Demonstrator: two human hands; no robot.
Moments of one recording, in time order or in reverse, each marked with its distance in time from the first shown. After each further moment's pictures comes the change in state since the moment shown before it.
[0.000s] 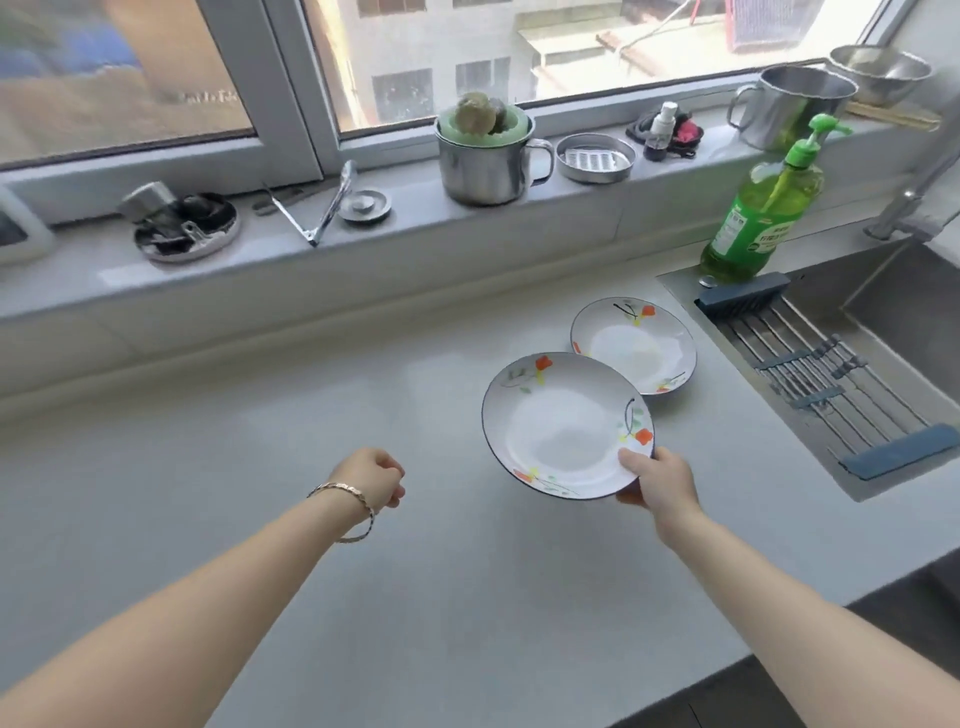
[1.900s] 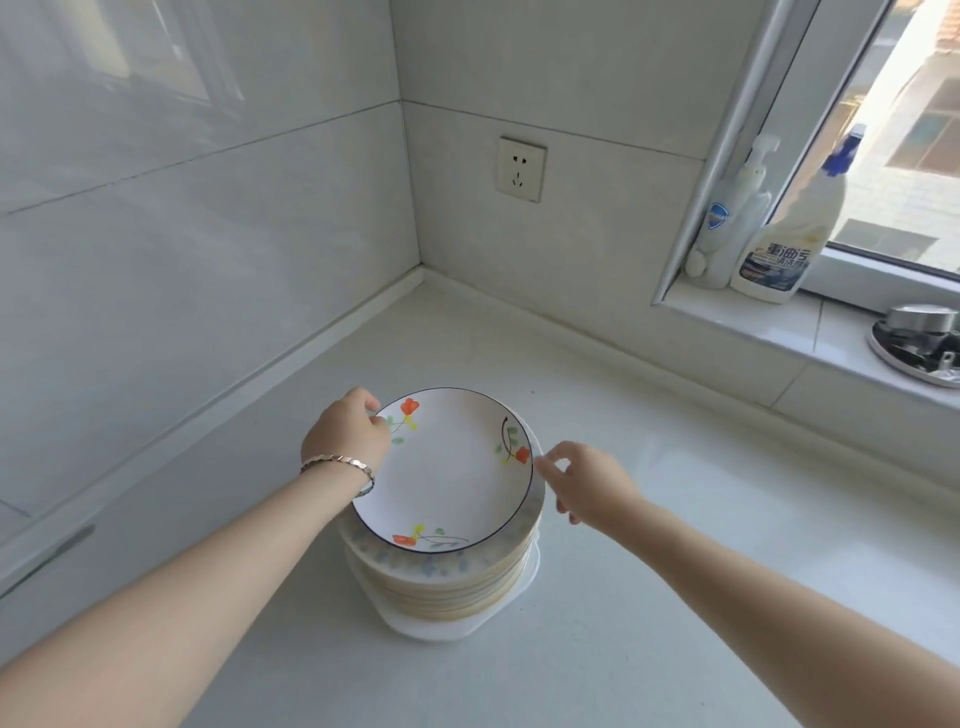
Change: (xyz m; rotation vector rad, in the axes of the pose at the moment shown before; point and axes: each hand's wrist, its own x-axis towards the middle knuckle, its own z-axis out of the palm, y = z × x) left_hand -0.251 -0.473 -0.373 -0.177 1.028 -0.519; right_hand -0.407 0.080 0.555 -1.283 -1.038 -0.877
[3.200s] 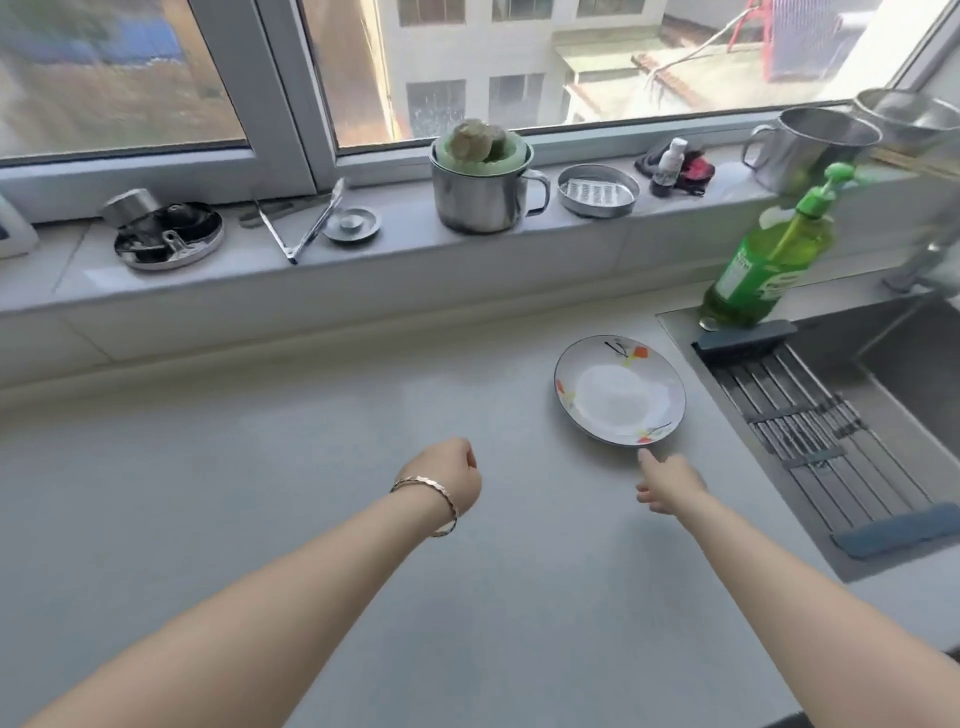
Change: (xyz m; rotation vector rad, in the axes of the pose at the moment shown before) left_hand -0.518 0.421 0.381 0.406 -0.915 0.877; right_hand -0.401 0.664 -0.168 0.857 0.645 1.177
